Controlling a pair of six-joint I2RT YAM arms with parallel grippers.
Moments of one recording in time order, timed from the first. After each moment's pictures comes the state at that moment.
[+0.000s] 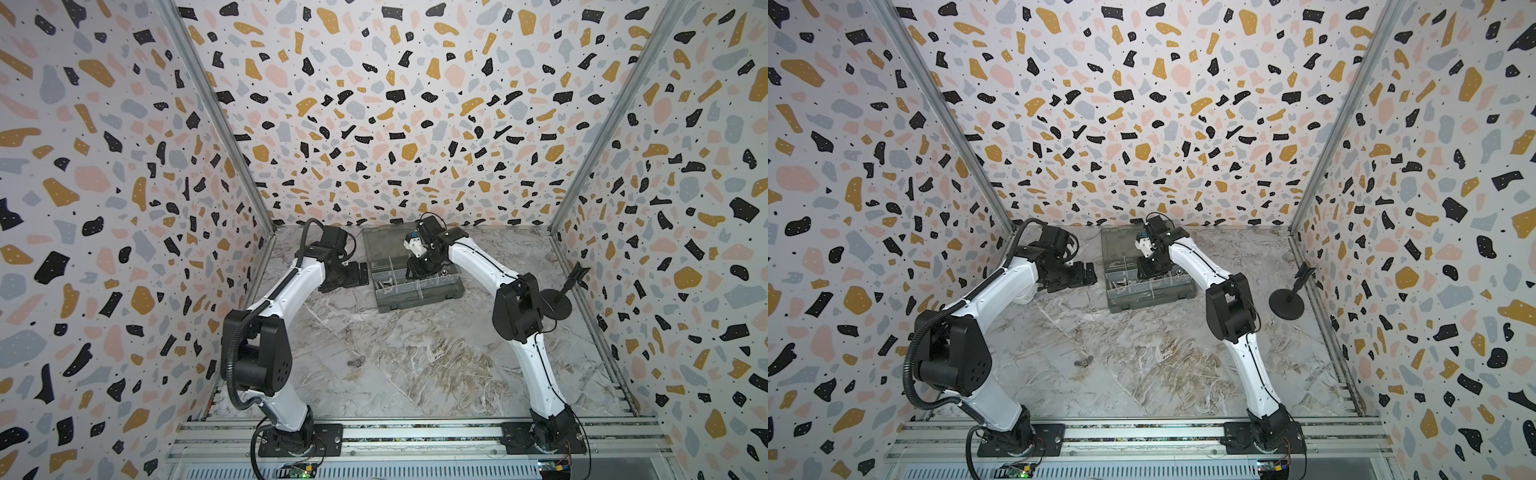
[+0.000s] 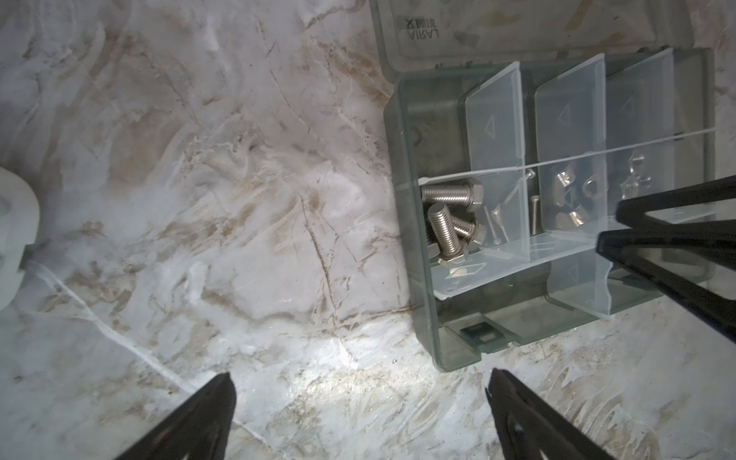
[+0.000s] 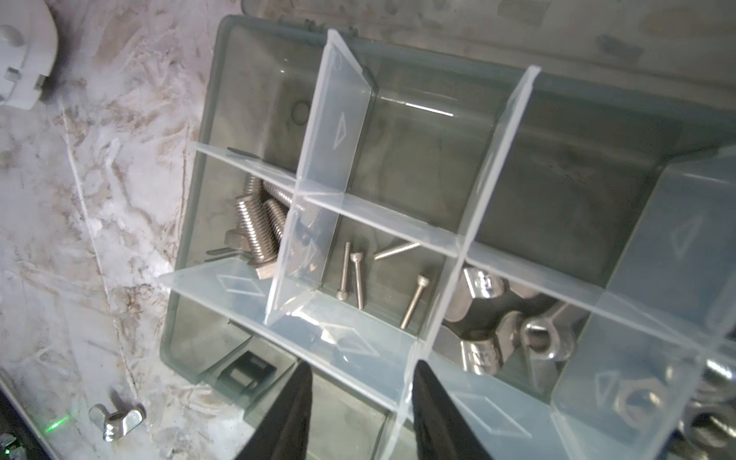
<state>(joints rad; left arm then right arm) -0.21 1.67 1.36 -0.84 0.13 -0.30 0.57 2.32 2.16 -0.99 -0.32 0.09</state>
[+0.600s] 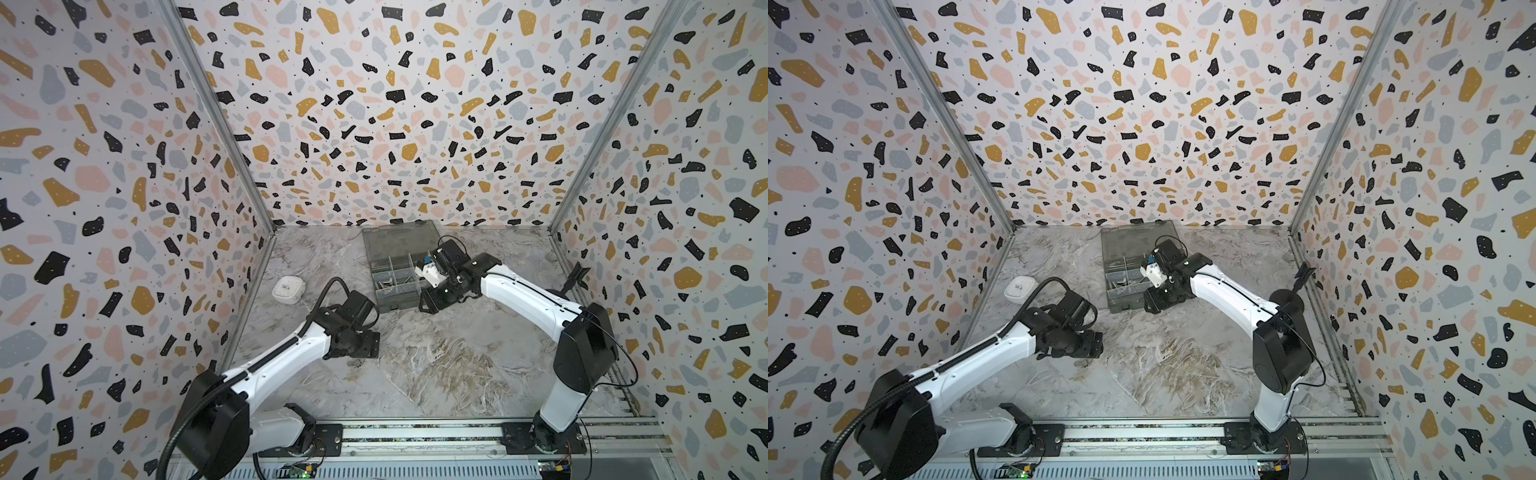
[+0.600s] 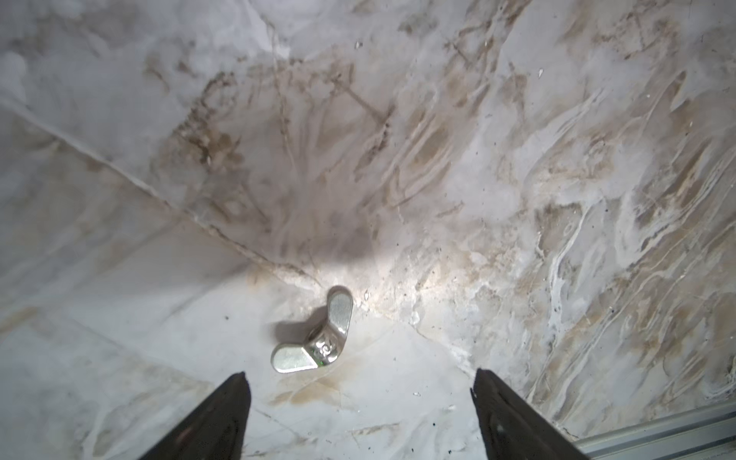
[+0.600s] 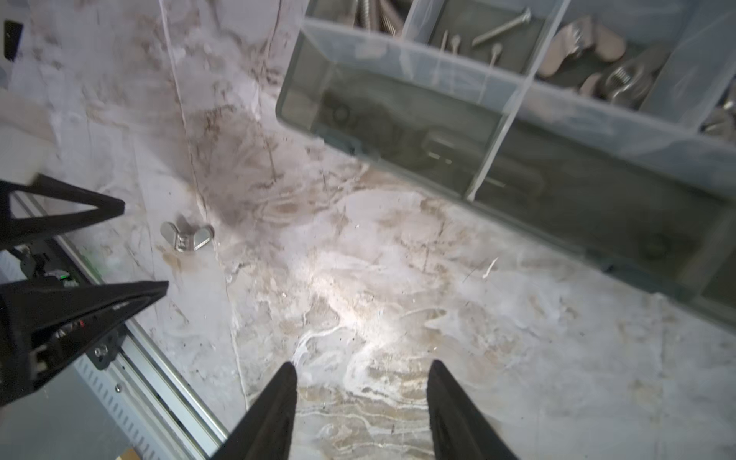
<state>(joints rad) -0.58 1.21 0.78 -0.85 0.04 -0.52 0.68 1.73 1.45 -0.89 -0.29 0.09</state>
